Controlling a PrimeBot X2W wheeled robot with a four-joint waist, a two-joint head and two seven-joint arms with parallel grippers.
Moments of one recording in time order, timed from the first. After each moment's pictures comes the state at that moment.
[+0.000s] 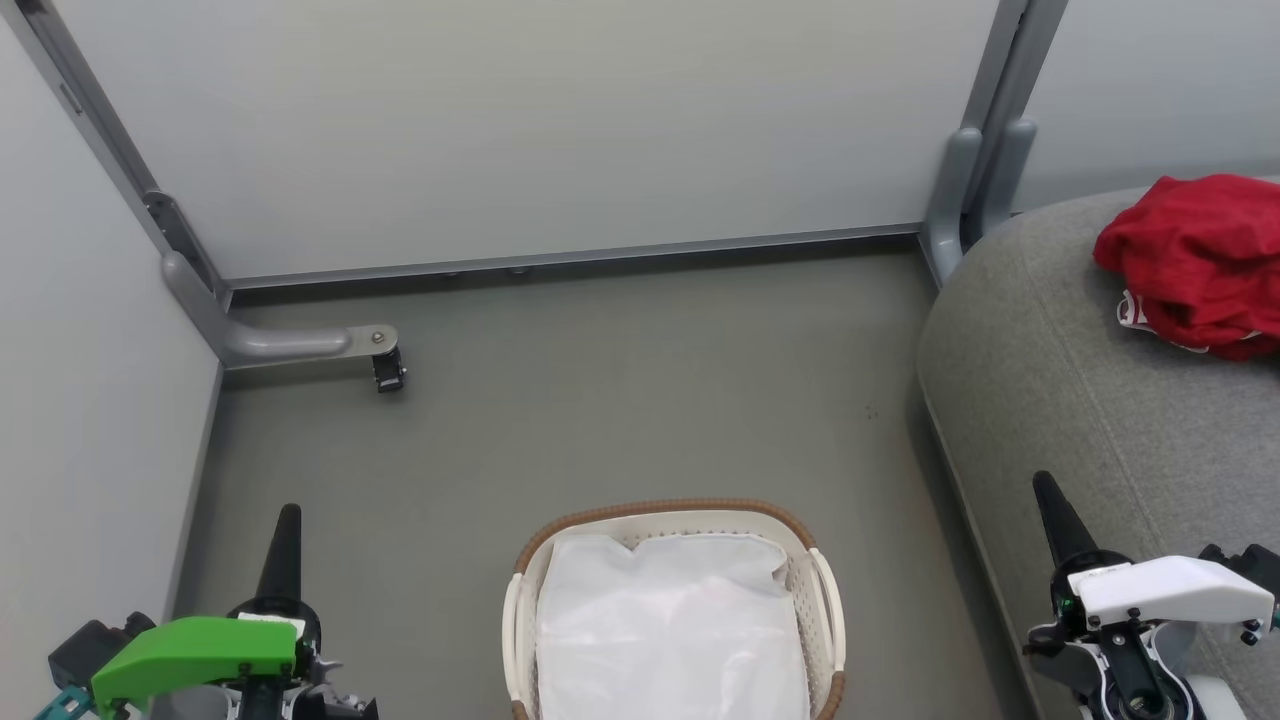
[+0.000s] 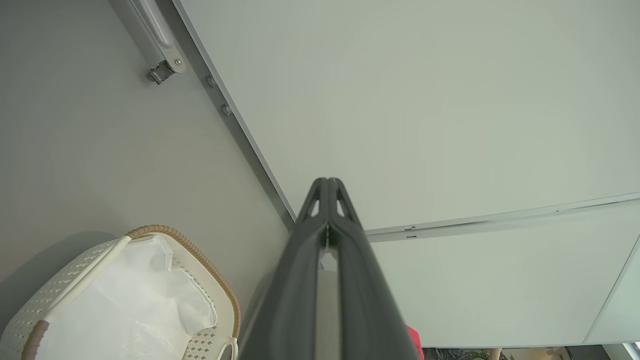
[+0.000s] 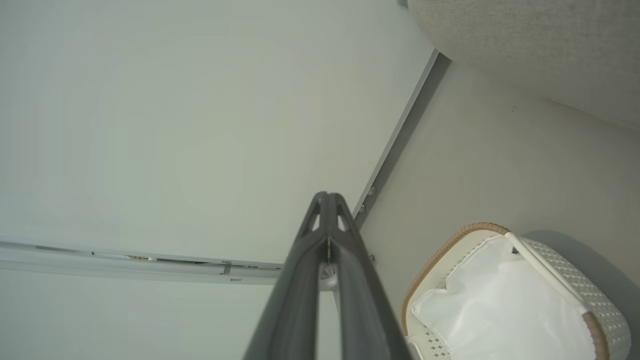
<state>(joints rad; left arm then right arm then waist) -0.06 0.05 0.06 0.26 -1.34 -0.12 0.03 -0.09 -0.04 -0.09 0.28 1.31 0.13 0.04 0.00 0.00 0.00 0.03</state>
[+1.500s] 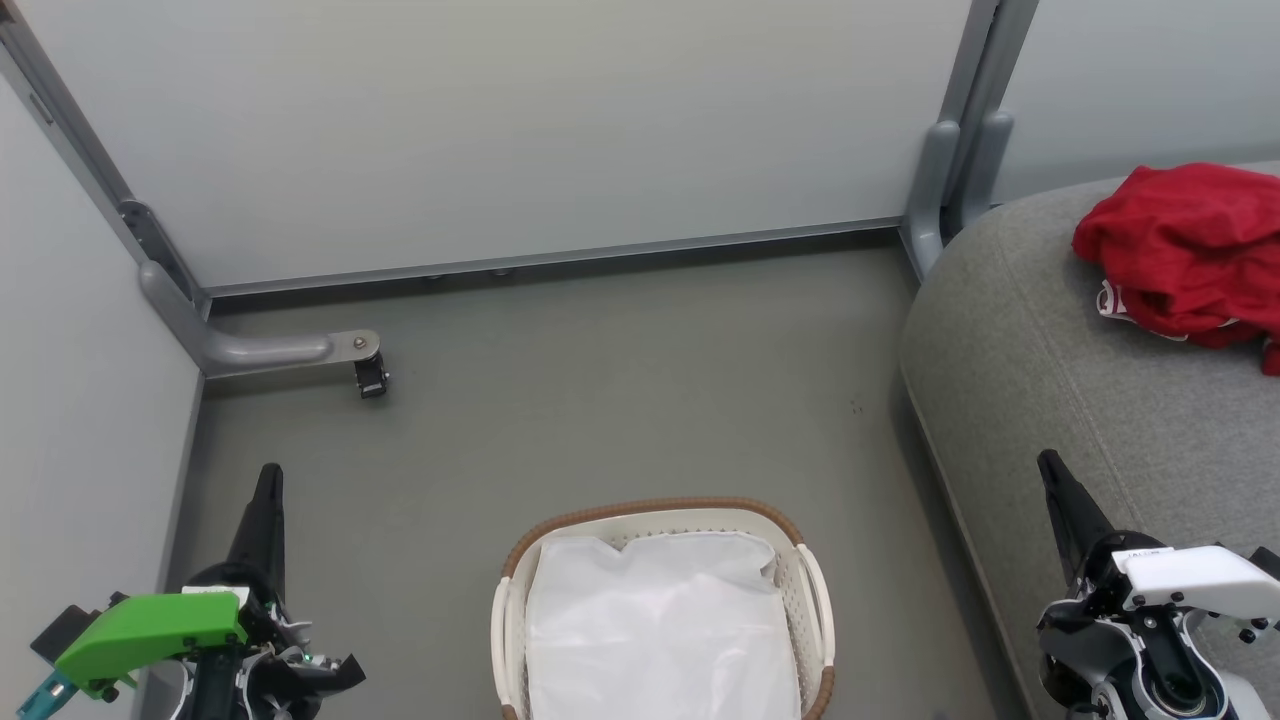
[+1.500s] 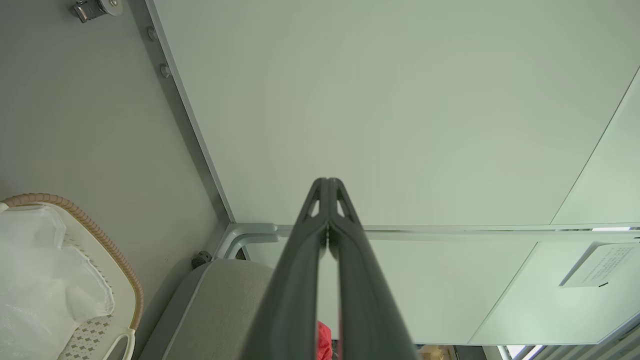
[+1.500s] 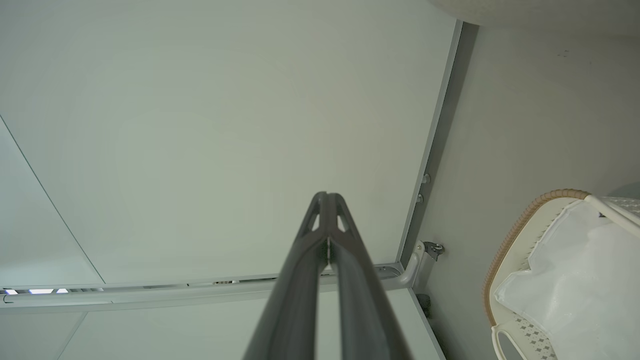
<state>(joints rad) -0.10 0.05 0.11 0.25 -1.62 -0.13 0.11 -0.10 -0.05 -0.11 0.25 1.61 0.13 0.12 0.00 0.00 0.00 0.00</state>
